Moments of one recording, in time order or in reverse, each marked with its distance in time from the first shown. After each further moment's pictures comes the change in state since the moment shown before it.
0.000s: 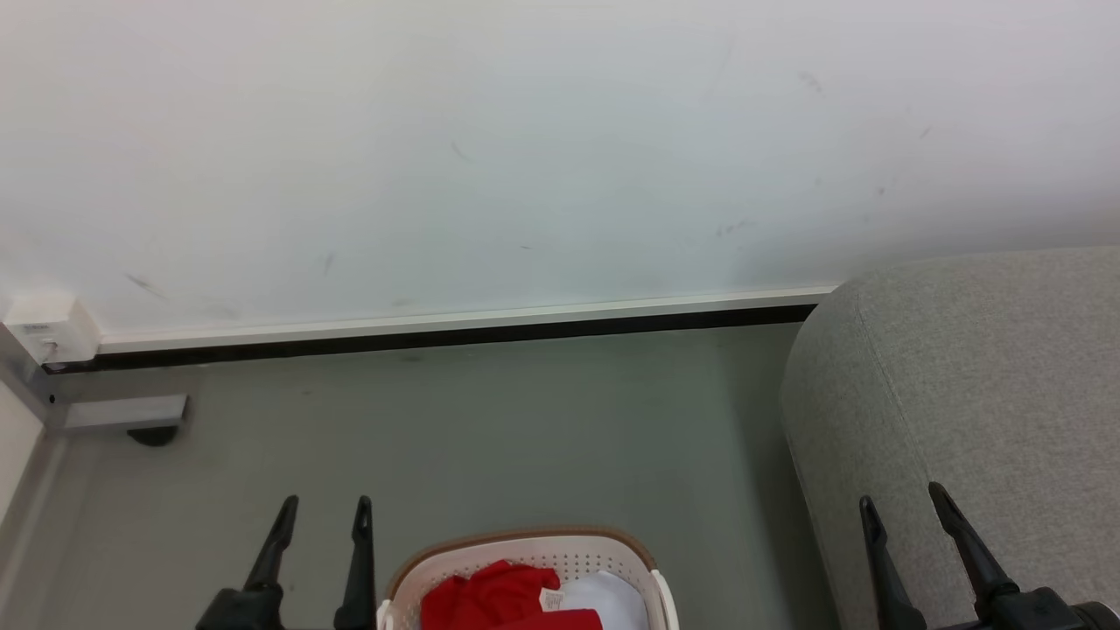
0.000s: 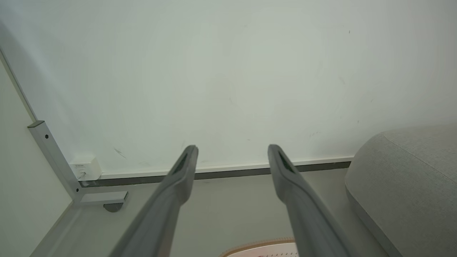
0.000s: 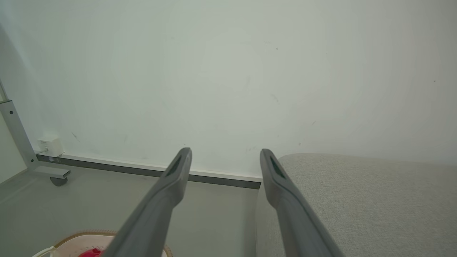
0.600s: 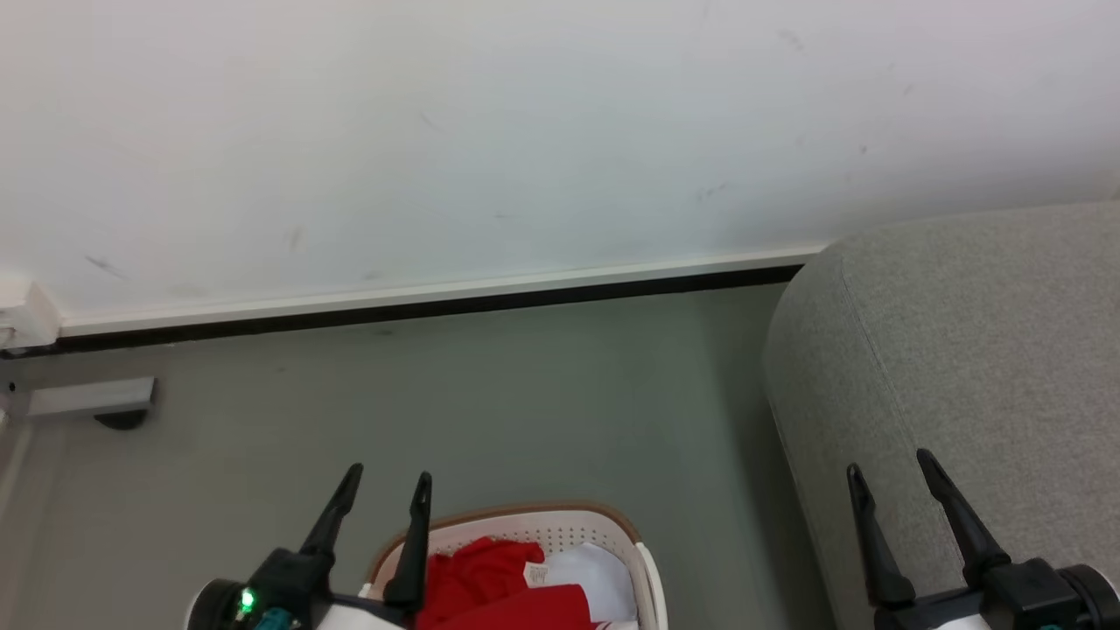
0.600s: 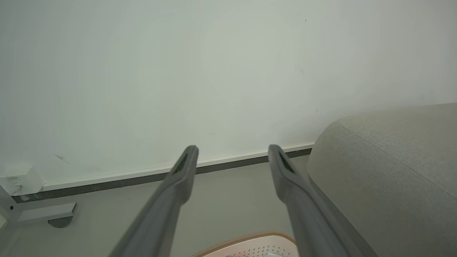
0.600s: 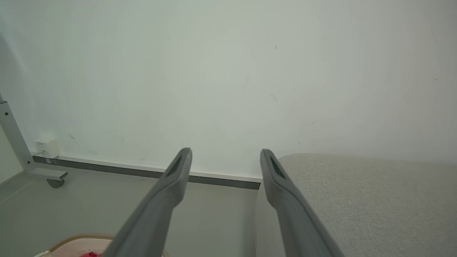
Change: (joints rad) left arm -0.075 -0.003 -0.065 0.053 -0.010 -0.083 0.000; right arm -0.042 0.000 0.022 -0.010 0.002 0.000 0.000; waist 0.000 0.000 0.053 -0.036
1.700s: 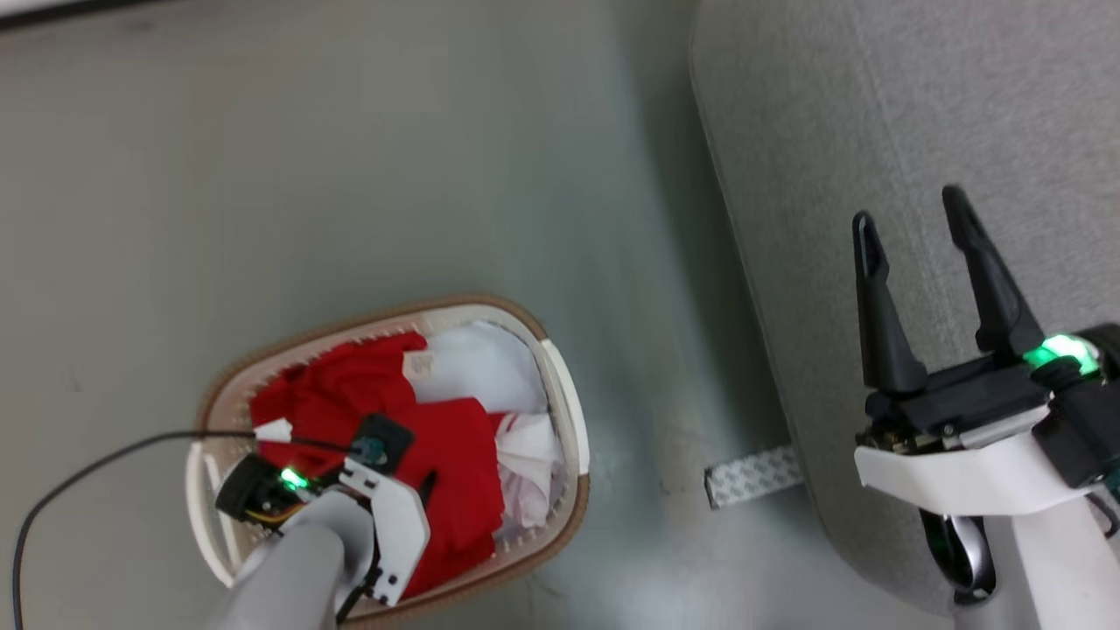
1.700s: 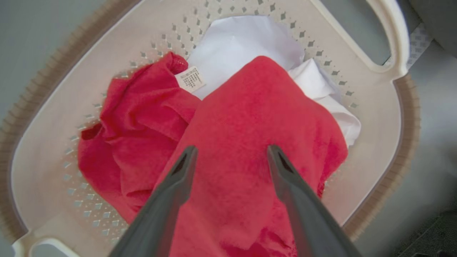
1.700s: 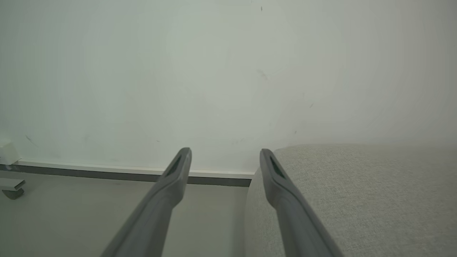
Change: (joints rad) left arm -0.586 0.099 -0.309 0.842 0.078 -0.084 0.247; right arm -0.353 0.000 0.067 -0.171 0.082 0.000 0.000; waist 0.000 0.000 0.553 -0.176
